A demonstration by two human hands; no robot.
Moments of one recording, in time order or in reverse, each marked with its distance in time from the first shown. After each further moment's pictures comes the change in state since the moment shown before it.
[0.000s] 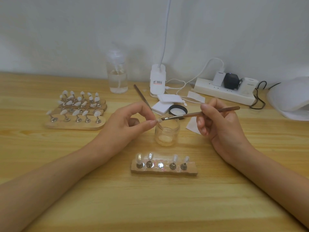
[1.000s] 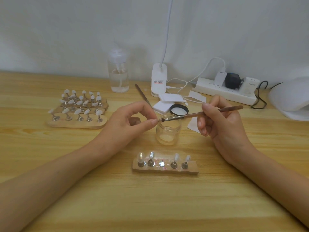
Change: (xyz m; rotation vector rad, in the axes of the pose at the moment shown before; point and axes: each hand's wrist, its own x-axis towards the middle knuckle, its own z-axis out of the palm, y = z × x) left_hand 0.000 0.003 0.001 0.004 0.022 -0.019; right_hand 0.000 0.001 0.000 -0.033 -0.048 -0.066
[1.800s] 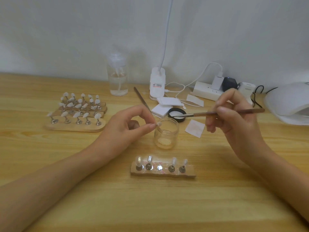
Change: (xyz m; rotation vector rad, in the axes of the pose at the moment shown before) left_hand 0.000 -0.001 -0.001 0.028 -0.009 0.033; right_hand 0.000 -0.022 -0.021 -0.182 -0.099 -0.193
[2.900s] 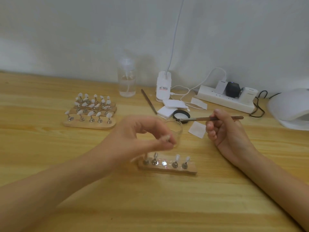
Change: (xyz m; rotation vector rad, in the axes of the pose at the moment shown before) left_hand -0.033 0.053 0.001 -0.086 -0.145 -0.035; right_hand -0.003 0.008 0.009 0.287 0.195 0.429
